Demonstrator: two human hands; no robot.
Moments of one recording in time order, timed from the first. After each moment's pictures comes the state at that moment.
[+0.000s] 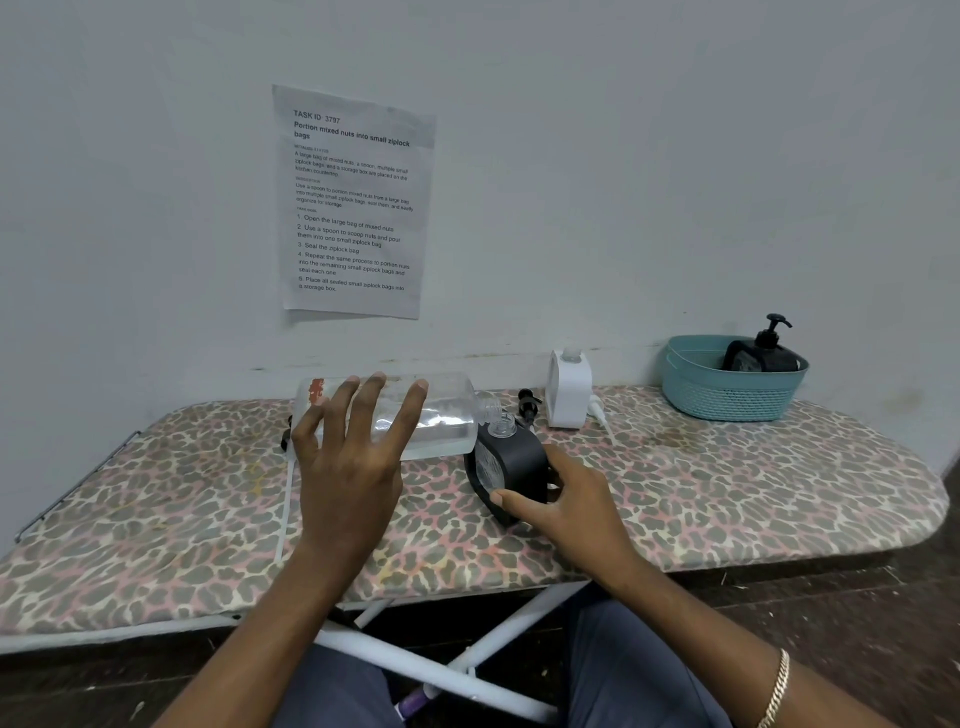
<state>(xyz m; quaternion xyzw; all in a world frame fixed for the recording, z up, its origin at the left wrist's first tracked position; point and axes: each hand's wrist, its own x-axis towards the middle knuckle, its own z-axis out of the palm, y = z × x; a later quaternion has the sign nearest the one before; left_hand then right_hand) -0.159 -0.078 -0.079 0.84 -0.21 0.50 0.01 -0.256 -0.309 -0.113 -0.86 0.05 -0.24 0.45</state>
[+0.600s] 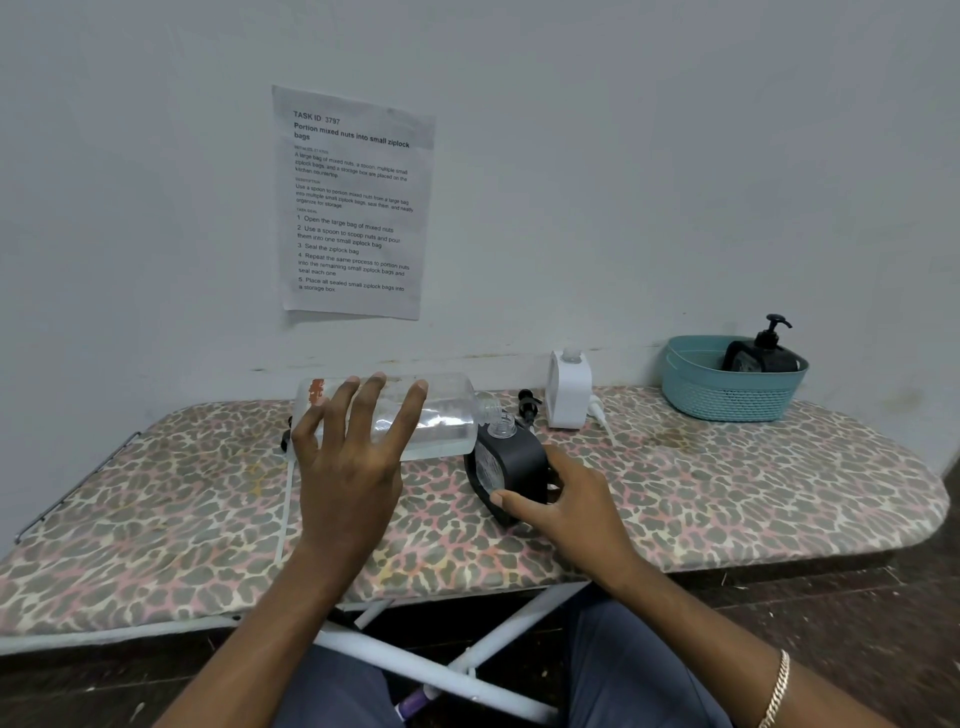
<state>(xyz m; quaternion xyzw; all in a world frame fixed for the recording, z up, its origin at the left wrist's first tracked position) -0.158 -0.078 -0.079 0.84 -0.21 0.50 0.01 -0.257 -0.308 -0.112 -0.86 0.05 -0.23 0.46</state>
